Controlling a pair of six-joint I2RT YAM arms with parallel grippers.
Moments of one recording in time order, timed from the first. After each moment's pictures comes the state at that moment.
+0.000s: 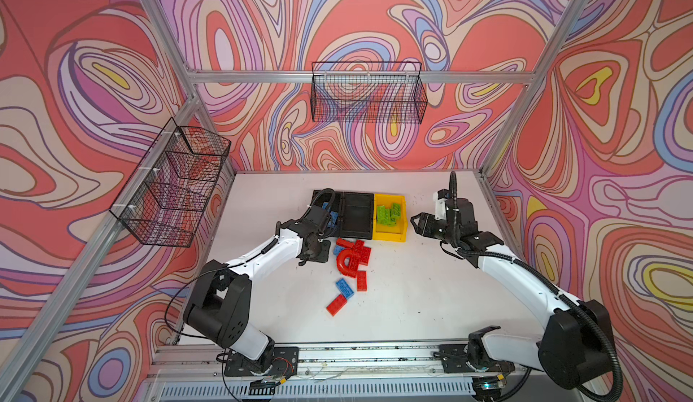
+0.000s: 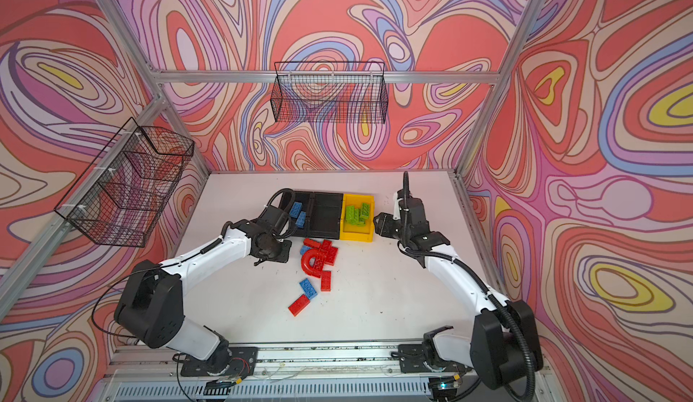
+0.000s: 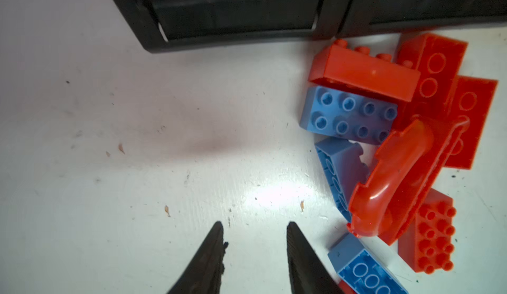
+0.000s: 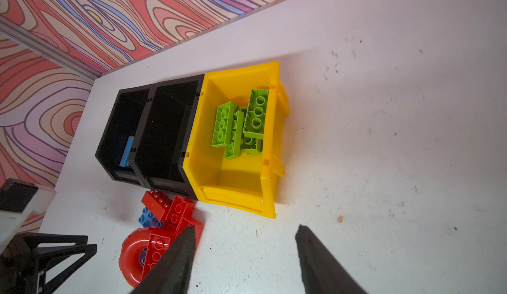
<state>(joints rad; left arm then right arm) -0.49 1.55 1.05 -0.76 -0.05 -0.36 0.26 1.27 0.87 -0.24 -0.15 0.43</state>
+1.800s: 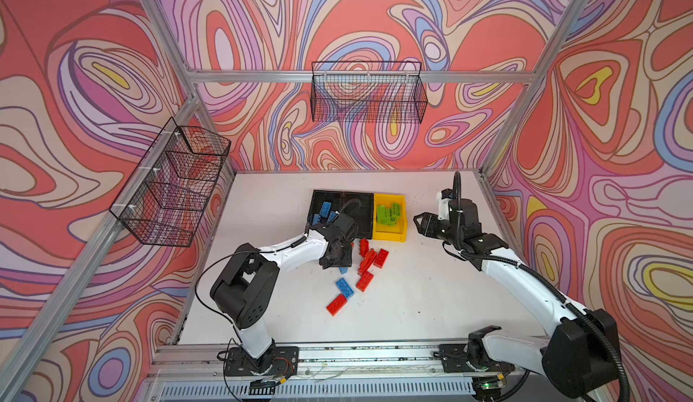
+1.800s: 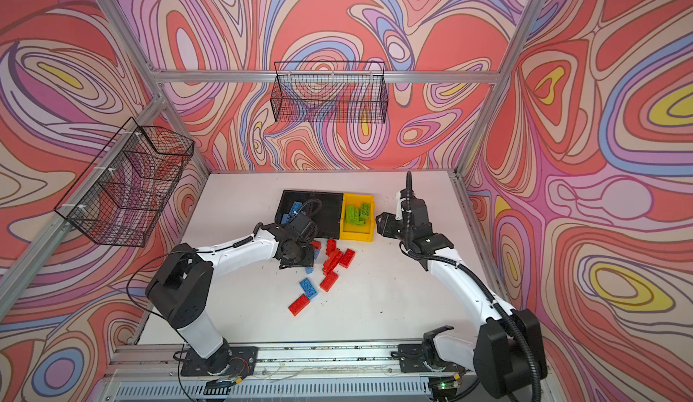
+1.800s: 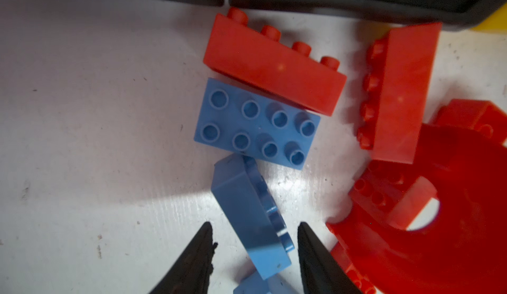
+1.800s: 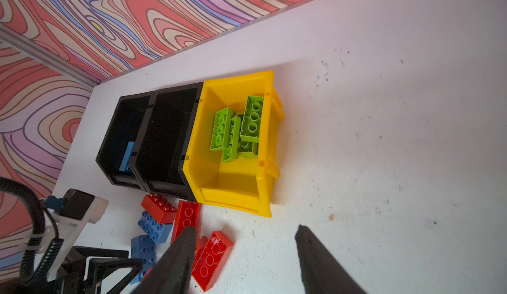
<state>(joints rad) -0.64 1.73 1.11 -0.66 -0.01 -0.65 0.26 1.22 0.86 -0.26 -0.12 0.43</state>
